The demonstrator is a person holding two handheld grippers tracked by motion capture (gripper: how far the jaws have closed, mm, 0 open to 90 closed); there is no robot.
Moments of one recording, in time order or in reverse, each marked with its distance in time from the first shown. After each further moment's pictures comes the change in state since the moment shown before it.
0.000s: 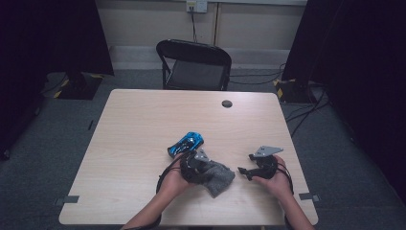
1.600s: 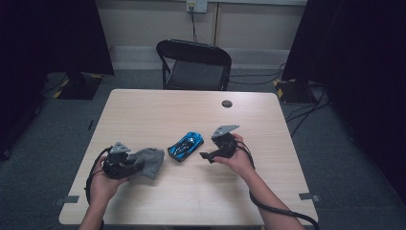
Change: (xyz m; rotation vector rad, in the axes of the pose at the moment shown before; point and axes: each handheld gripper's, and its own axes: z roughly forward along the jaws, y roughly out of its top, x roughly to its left) left arm 0.079 -0.127 -0.146 -0.129 0.348 -0.363; right arm 0.050 0.119 0.077 -0.007 0.140 -0.081
